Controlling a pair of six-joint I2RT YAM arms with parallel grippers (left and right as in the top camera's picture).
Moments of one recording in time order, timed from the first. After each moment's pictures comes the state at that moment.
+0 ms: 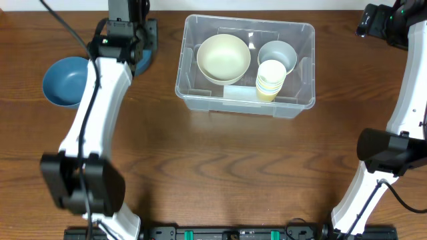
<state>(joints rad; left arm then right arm) -0.09 1.85 1.68 -0.60 -0.15 -0.01 -0.17 2.16 2.63 -1.58 0.12 0.23</state>
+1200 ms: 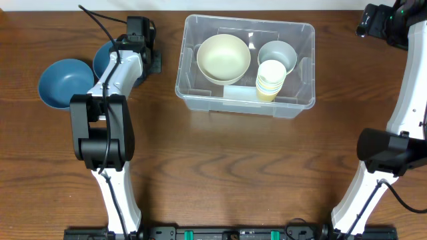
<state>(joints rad) -0.04 2.20 1.68 -0.56 -0.11 0.01 -0.17 2.16 2.63 -1.58 0.12 0.23</state>
